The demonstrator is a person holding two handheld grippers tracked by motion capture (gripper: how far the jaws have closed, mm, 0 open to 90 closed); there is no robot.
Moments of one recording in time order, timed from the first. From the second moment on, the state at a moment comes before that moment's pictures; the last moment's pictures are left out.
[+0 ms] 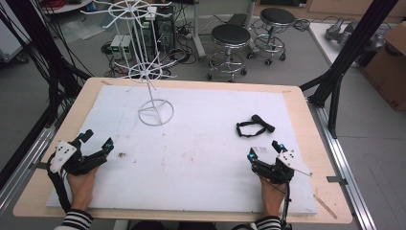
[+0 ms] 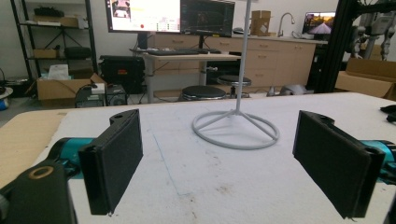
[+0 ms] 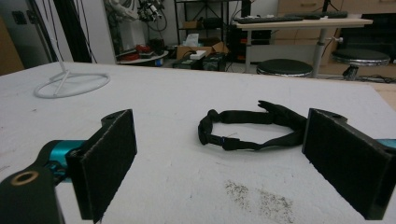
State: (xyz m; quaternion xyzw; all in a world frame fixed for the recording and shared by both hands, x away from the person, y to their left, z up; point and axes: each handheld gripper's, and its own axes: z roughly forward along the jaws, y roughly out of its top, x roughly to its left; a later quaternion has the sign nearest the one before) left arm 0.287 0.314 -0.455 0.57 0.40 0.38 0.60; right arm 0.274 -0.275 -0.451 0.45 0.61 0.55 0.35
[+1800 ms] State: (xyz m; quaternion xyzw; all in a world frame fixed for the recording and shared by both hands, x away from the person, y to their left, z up) left arm 0.286 0.315 -0.455 0.57 0.40 0.38 0.61; right arm 0.327 -0.291 -0.395 0.40 0.74 0.41 0.36
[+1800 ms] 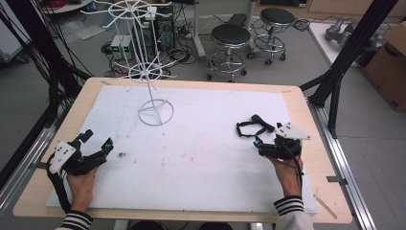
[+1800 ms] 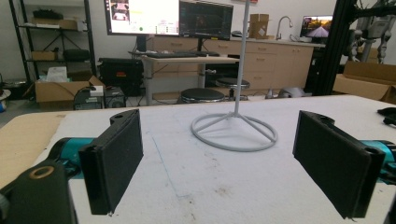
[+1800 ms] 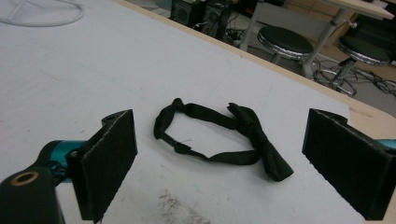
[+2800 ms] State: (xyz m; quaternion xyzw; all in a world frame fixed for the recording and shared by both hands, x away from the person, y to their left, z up) left arm 0.287 0.316 -0.455 0.56 0.40 0.38 0.61; right arm 0.399 -0.315 -0.388 0.45 0.78 0.35 0.25
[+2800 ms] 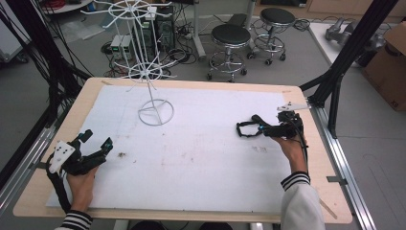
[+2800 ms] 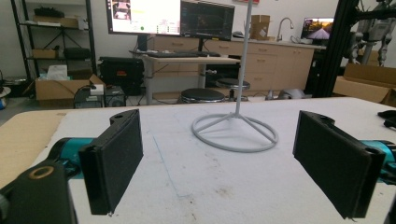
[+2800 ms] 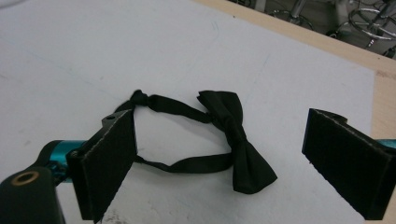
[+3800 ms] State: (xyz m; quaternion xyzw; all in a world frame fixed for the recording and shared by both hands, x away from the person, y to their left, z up) left arm 0.287 0.317 -0.455 0.56 0.41 0.38 0.61; right arm 0.420 -0.312 -0.413 0.47 0.82 0.21 0.24
